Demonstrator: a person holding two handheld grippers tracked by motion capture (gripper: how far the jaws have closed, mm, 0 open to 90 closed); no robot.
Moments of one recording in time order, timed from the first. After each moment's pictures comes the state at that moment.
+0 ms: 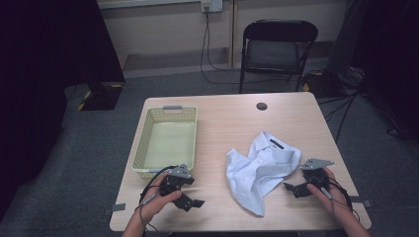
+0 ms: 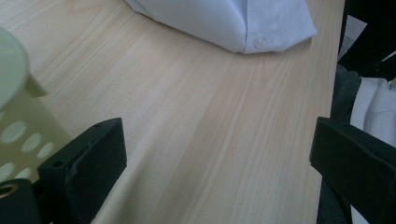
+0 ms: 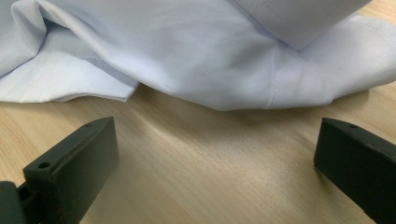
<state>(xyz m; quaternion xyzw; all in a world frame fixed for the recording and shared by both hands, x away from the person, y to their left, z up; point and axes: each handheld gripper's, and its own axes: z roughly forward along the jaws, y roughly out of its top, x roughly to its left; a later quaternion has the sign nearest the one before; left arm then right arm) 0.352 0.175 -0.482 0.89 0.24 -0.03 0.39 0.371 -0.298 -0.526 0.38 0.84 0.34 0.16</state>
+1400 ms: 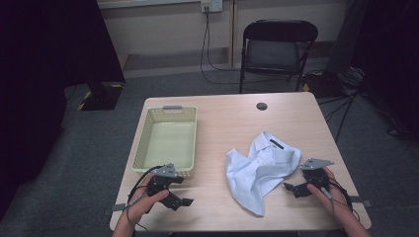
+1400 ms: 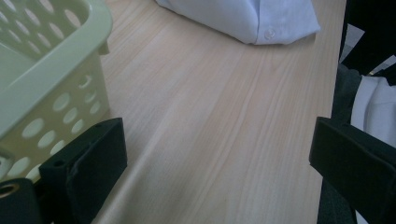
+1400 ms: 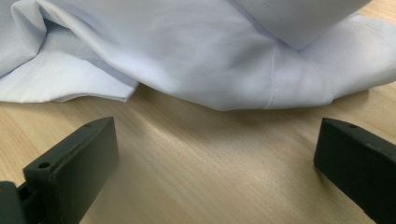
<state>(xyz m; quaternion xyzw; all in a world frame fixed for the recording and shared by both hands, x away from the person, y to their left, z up) 0.351 0.209 -0.482 0.88 0.25 -0.03 0.41 0.371 -0.298 -0.526 0.38 0.84 0.34 0.16</state>
